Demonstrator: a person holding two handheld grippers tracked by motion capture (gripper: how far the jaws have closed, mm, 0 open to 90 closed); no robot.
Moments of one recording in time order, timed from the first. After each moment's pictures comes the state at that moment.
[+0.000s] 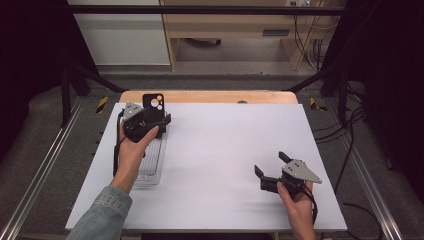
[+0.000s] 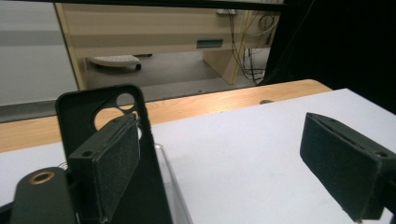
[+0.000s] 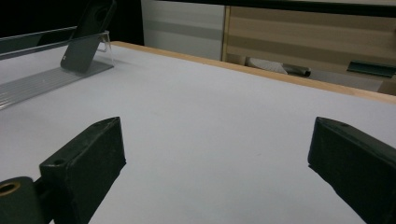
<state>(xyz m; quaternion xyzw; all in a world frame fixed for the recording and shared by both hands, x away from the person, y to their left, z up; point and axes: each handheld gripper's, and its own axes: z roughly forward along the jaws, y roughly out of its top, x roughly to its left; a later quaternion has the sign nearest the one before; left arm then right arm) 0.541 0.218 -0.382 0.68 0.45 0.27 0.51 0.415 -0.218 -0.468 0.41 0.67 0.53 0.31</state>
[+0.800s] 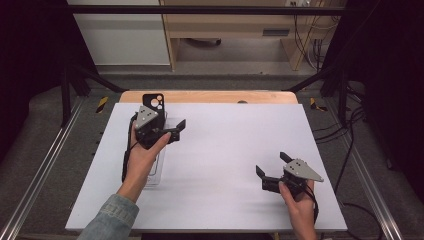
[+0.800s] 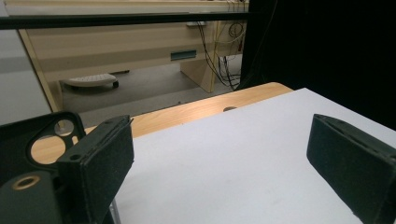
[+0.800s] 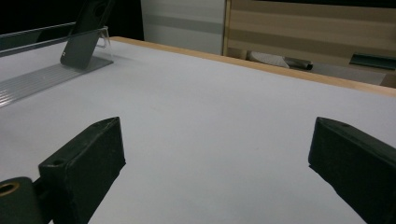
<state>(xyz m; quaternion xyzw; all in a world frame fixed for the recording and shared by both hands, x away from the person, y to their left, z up) 0.515 0.178 -0.370 0.70 0.39 0.27 0.54 0.415 -0.222 -0.466 0.42 0.68 0.52 0.30</state>
